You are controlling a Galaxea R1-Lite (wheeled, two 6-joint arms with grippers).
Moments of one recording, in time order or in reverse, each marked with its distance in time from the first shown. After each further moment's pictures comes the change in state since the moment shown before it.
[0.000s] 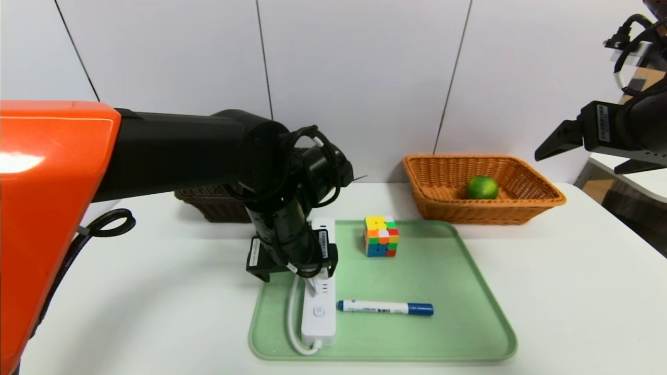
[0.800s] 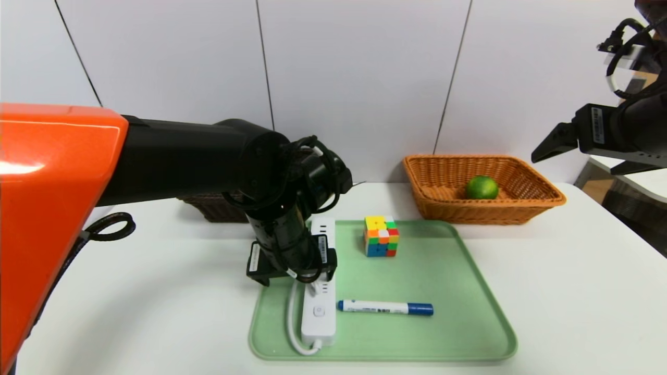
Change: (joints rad) left arm 0.001 -0.005 0.058 -0.045 0.000 0.000; right arm -0.001 0.012 -0.001 -0.002 0.000 -0.007
